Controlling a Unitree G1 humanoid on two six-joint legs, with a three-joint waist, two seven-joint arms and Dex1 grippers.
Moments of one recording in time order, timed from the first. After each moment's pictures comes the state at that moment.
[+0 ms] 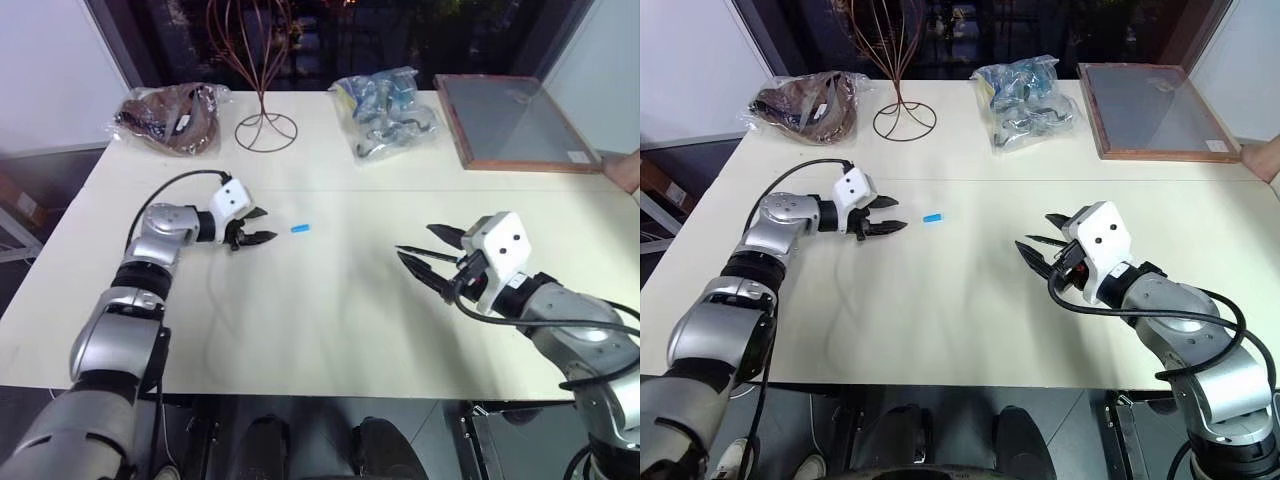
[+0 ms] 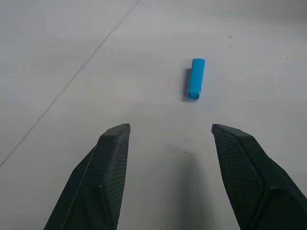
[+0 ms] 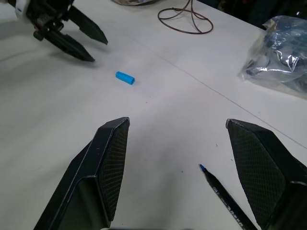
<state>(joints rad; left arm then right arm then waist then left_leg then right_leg) -0.97 0.49 -0.16 1.07 0.01 -0.22 -1.08 -0.10 -0.65 -0.19 -0.74 0.51 0.78 0.45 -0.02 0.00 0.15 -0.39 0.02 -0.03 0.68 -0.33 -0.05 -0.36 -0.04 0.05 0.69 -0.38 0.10</state>
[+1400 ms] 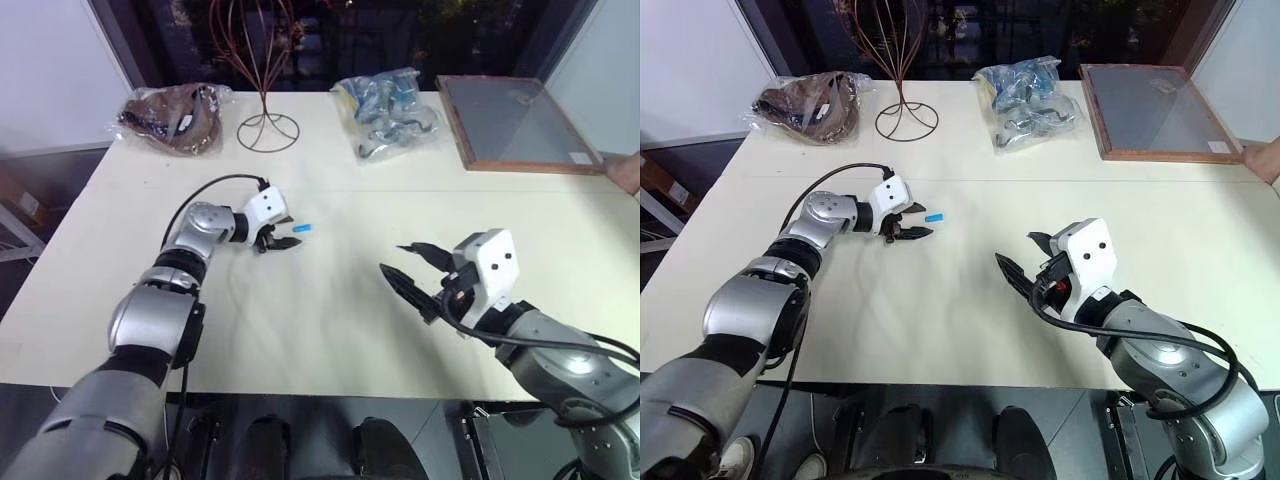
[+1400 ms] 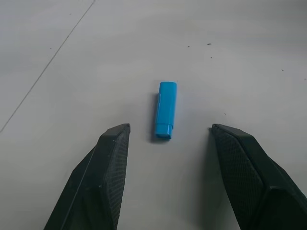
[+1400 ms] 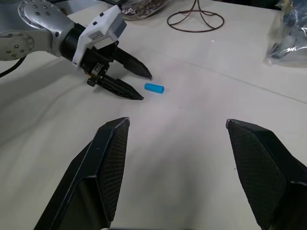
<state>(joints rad) -1.12 0.35 -0.14 1.33 0.19 -0.33 -1.00 -0.03 -0.57 -0.18 -0.92 0.75 0.93 0.17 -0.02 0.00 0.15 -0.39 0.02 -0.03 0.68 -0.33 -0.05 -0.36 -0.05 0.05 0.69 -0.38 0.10</state>
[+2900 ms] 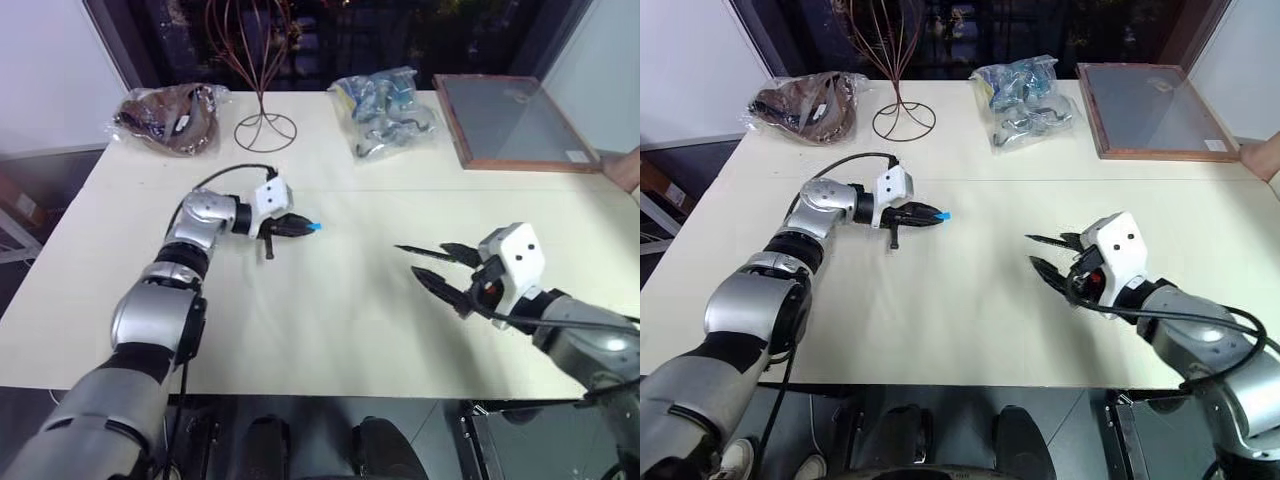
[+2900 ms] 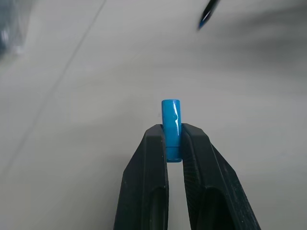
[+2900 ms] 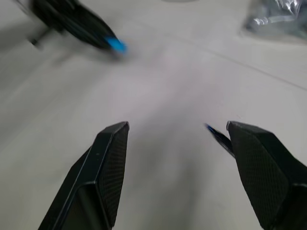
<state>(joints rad) -1.14 0.35 -0.06 1.25 0.10 -0.42 -1.30 -0.02 -0.78 -0.28 -0.68 0.67 0.82 0.43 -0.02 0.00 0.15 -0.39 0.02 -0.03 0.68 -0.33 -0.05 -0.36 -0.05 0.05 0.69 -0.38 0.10</state>
